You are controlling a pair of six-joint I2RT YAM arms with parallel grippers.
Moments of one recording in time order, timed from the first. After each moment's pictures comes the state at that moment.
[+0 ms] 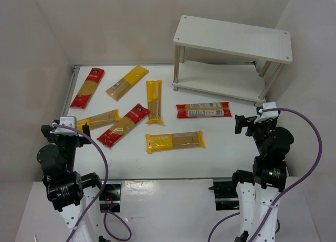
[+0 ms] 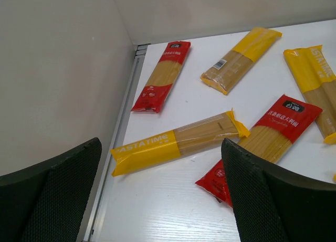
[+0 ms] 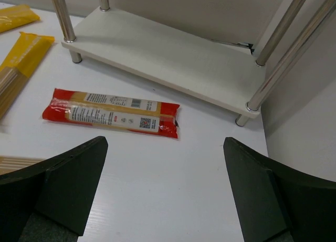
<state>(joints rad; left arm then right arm) 0.41 0.21 0.76 -0.59 0.25 0.23 -0.25 0.37 0.74 -0.47 -0.31 -0.17</state>
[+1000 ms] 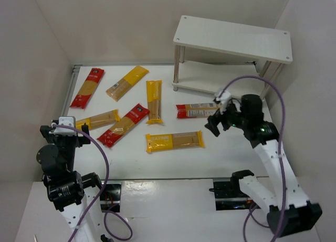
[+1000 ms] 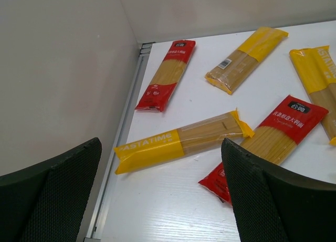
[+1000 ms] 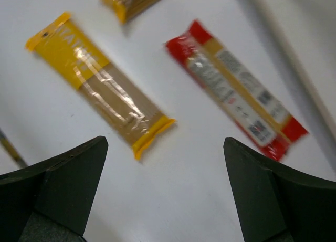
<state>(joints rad) 0.44 0.21 0.76 -0.59 0.26 0.23 0.09 0.82 0.91 -0.64 -0.55 -0.43</state>
